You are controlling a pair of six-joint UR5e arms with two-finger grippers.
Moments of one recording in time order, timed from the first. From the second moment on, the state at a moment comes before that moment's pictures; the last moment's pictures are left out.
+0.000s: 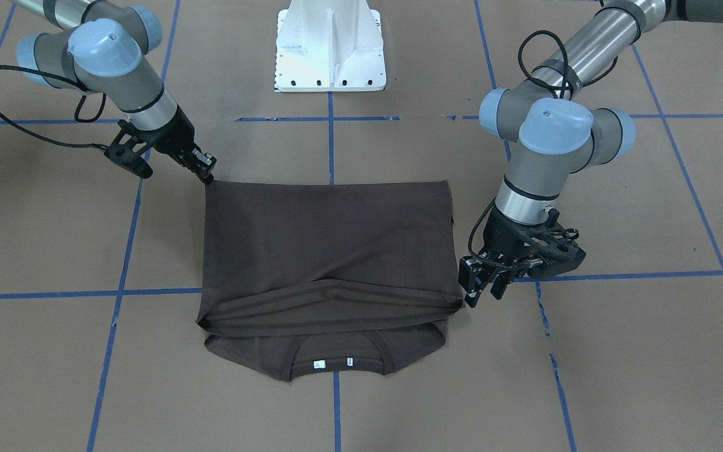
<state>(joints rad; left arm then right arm) -0.81 -2.14 -1.46 -2.11 -1.75 -1.43 0.53 -1.43 1.97 -1.18 1.95 1.86</state>
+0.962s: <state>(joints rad) -0.80 -2.14 -1.57 -2.11 -1.86 -1.46 -0.07 -1.66 2.24 -1.18 1.94 2.08</state>
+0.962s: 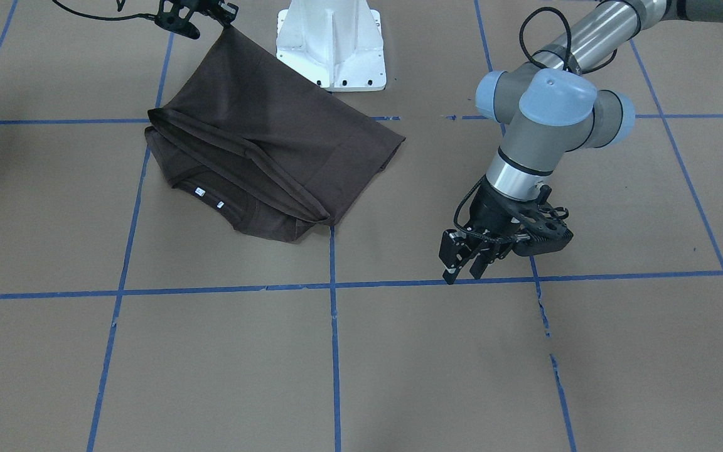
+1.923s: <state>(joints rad) -0.39 -1.90 -1.90 -2.07 -1.74 -1.96 0.49 -1.62 2.23 -1.17 1.95 1.91</state>
